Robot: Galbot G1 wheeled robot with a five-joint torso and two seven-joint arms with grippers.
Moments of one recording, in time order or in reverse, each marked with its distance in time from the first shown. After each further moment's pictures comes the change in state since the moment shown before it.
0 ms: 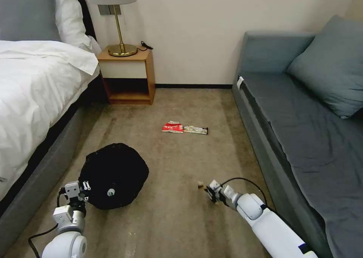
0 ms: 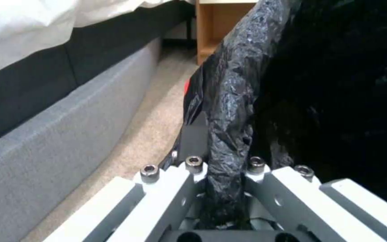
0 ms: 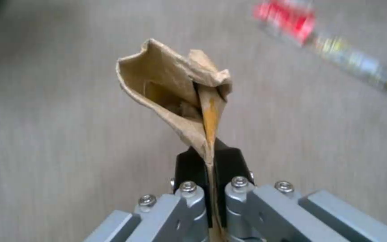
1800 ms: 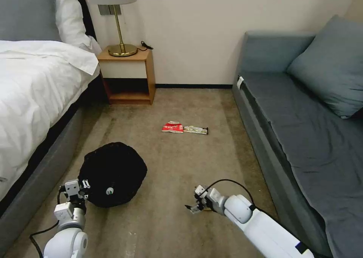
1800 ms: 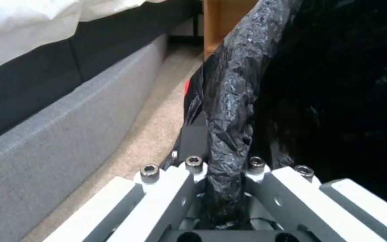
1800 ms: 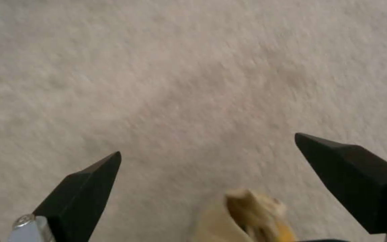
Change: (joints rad) left arm -0.037 -0.003 -0.004 0.034 -0.002 0.013 -0.015; right arm 0.007 -0.090 -0.192 0.064 -0.051 -0.222 -0.051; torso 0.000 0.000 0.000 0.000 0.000
